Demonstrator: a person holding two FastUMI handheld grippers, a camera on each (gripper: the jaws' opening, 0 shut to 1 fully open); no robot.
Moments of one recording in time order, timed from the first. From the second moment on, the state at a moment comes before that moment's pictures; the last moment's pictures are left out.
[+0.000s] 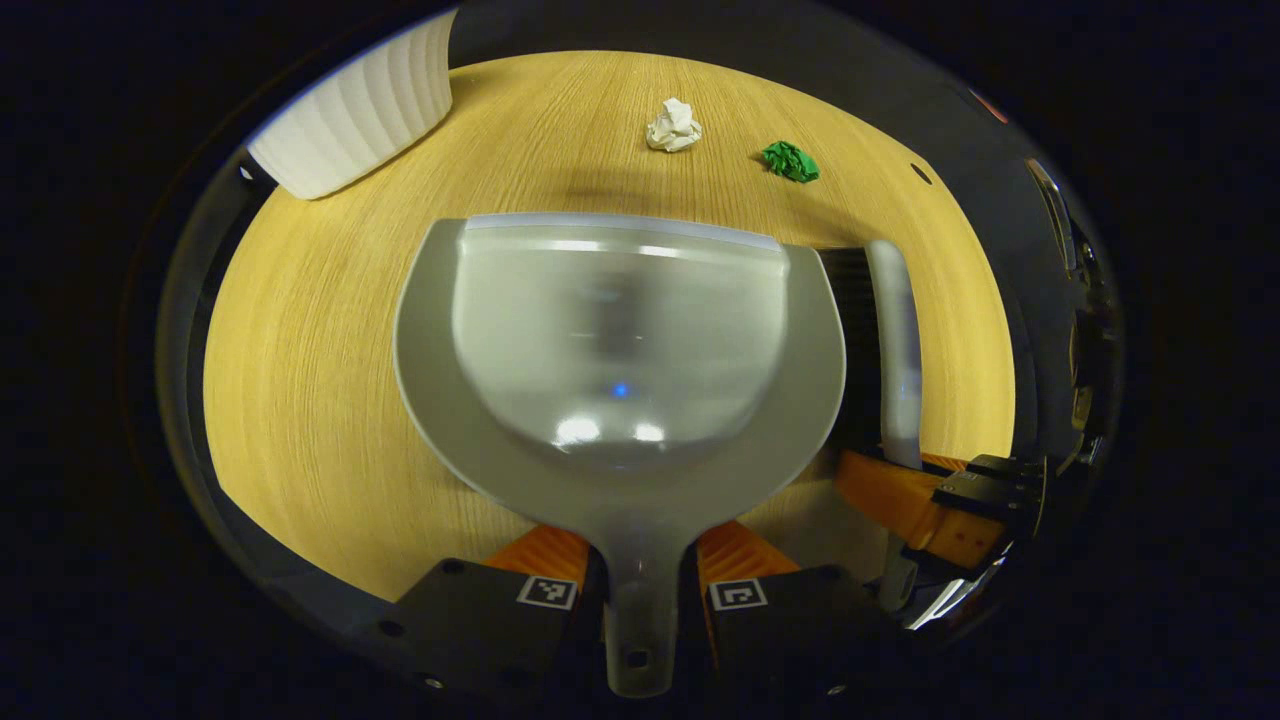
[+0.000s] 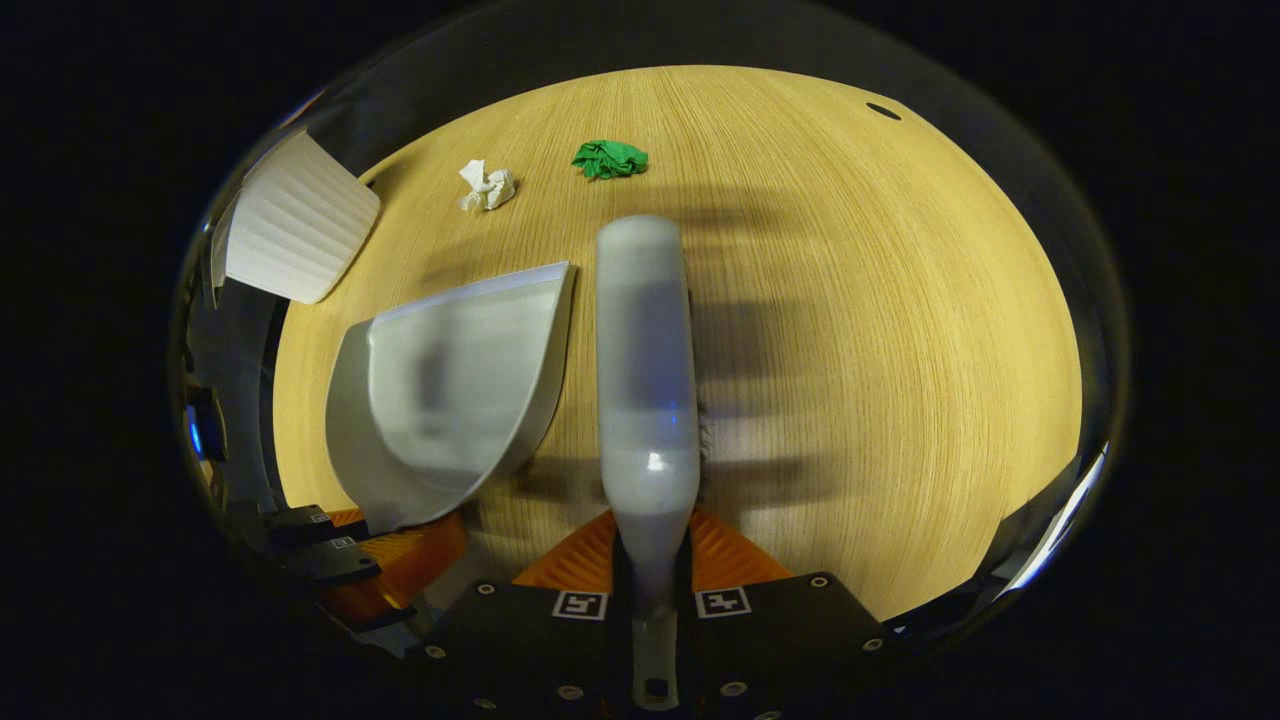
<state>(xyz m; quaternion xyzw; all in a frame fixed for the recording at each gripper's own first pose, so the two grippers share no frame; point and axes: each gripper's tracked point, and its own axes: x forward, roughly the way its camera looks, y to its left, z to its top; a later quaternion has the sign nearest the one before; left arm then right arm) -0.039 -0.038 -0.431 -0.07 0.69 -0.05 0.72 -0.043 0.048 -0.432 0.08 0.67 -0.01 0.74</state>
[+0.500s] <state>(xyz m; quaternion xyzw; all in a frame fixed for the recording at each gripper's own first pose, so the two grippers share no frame) -0.032 -0.024 -0.430 -0.04 0.69 -0.09 0.72 0.014 0.021 -0.431 0.06 0.65 0.00 0.75</state>
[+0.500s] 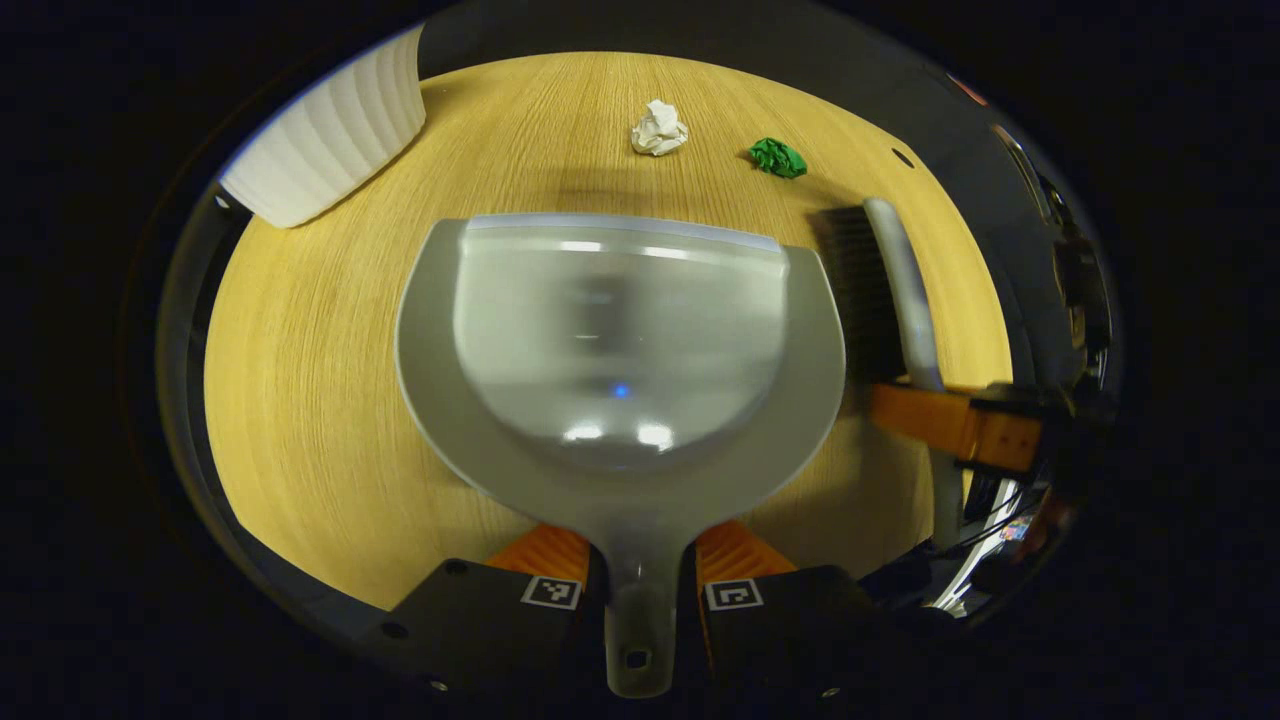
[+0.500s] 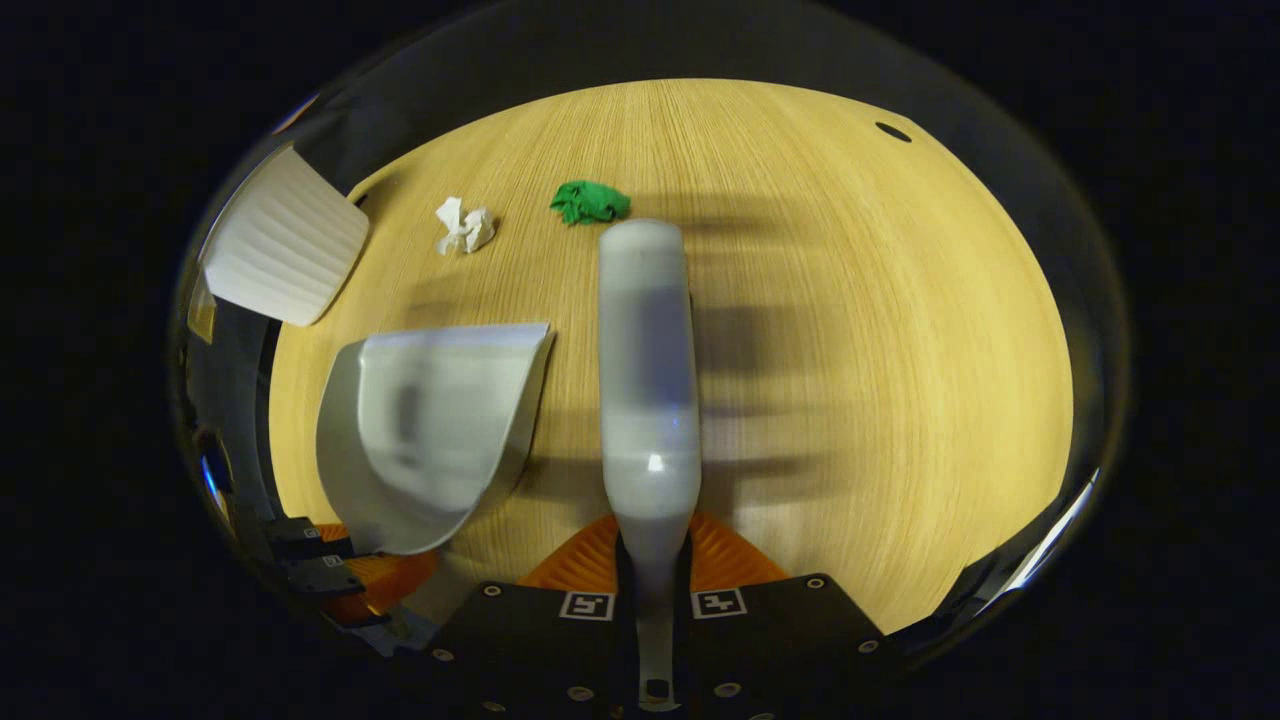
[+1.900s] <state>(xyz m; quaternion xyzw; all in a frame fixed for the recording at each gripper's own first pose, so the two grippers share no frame) 0.000 0.014 -0.423 0.07 0.71 -0.20 0.67 0.209 0.035 -0.453 -0.13 0.64 0.20 0.73</state>
